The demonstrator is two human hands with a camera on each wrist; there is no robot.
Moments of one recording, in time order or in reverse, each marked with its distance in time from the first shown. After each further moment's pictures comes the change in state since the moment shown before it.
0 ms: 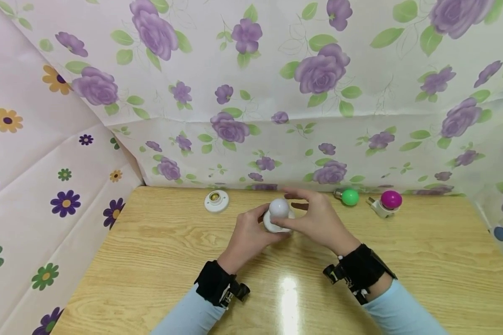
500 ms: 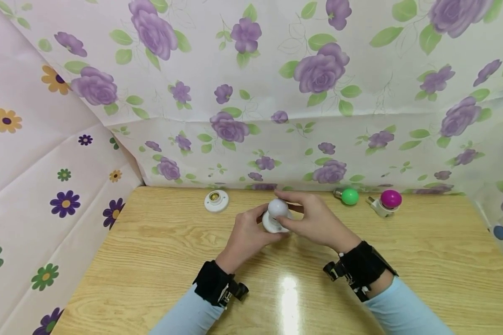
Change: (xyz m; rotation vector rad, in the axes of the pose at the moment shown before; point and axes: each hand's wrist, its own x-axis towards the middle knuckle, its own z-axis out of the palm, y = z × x) left_hand 0.000 -0.002 -0.003 -0.011 -0.021 0.005; right_hand 0.003 0.004 -0.005 0.038 -0.197 -0.016
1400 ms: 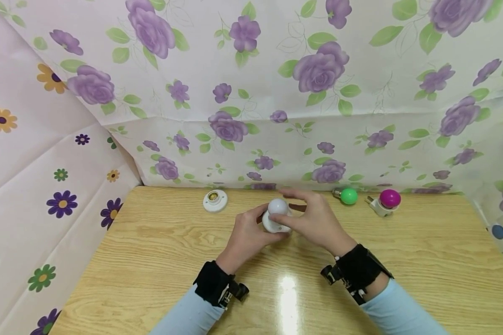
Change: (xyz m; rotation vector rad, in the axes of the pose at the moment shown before) left_hand 0.001 -0.001 0.003 0.018 0.009 -0.009; right_hand -0.002 -0.032 0.005 0.026 0.188 0.054
